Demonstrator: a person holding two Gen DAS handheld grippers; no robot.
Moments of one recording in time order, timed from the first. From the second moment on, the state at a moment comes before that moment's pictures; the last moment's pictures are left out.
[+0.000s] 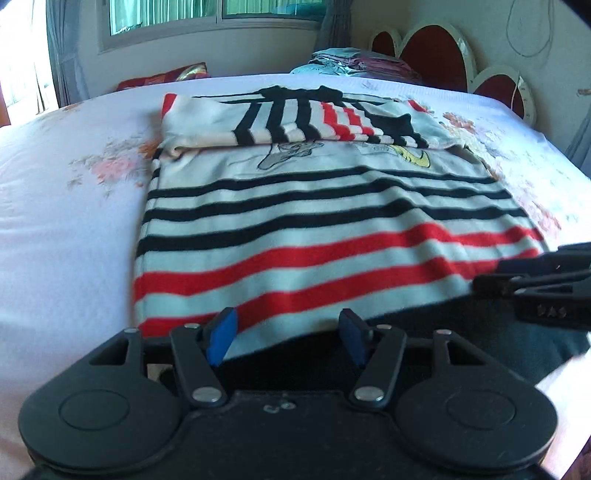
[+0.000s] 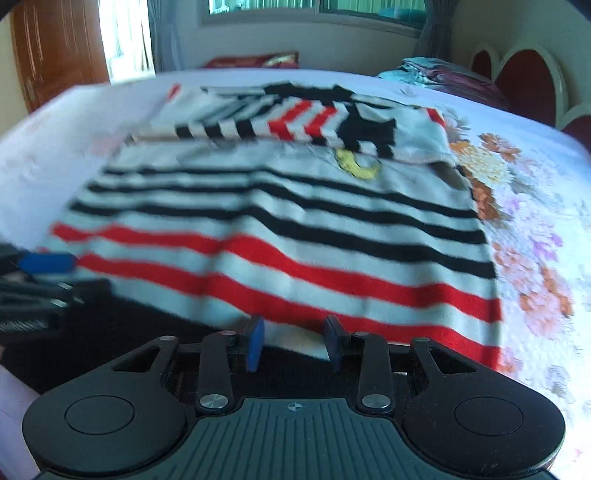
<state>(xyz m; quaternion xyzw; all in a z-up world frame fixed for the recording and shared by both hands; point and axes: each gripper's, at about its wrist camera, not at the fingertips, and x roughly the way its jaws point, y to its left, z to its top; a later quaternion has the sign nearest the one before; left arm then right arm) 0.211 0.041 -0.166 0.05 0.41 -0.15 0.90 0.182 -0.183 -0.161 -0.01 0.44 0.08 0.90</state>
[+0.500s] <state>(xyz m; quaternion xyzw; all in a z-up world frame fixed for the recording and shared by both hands) 0.198 0.064 -0.157 0.03 0.42 -0.13 0.90 0.152 -0.225 -0.157 0.01 0.43 0.01 0.90</state>
